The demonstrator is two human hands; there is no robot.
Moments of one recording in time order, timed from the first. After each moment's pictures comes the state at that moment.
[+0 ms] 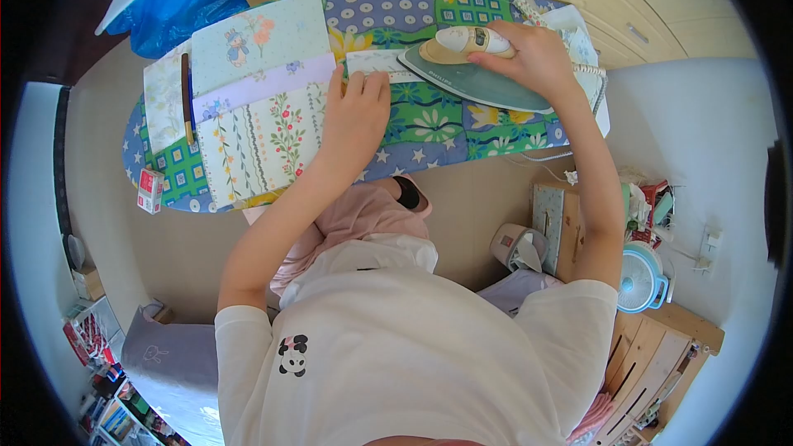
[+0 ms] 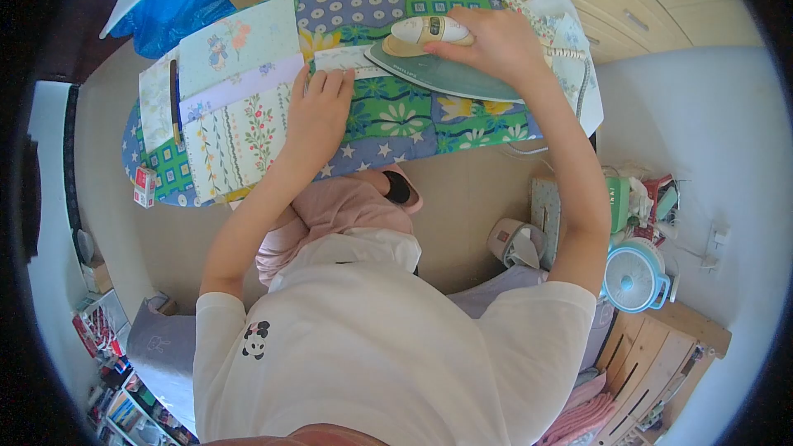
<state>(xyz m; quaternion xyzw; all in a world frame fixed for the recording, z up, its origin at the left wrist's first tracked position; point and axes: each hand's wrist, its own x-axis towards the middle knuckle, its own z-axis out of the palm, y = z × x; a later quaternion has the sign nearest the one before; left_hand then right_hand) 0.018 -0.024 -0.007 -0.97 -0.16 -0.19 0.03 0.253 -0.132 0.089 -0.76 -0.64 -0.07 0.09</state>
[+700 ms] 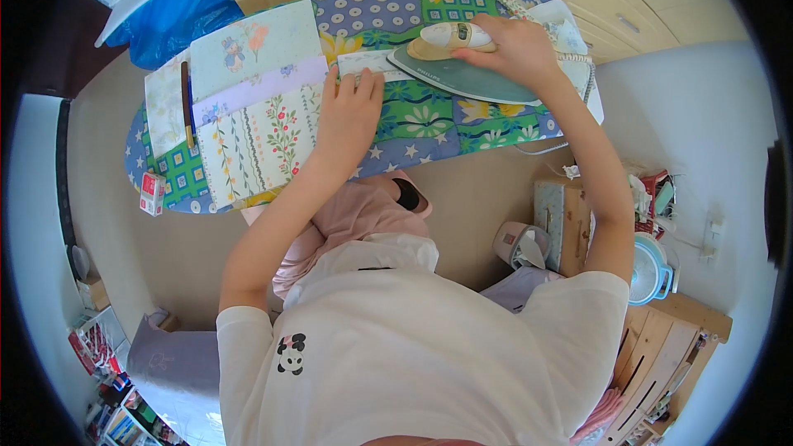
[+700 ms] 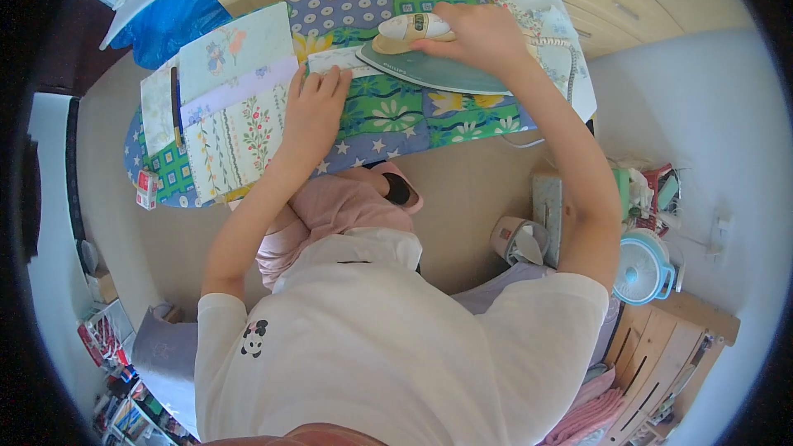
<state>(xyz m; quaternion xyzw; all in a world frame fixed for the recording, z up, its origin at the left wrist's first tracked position) 0.019 -0.024 -0.012 -0.96 -0.14 -0.22 0.06 0.255 -0.134 0.083 -0.73 -0.66 -0.13 0.07</state>
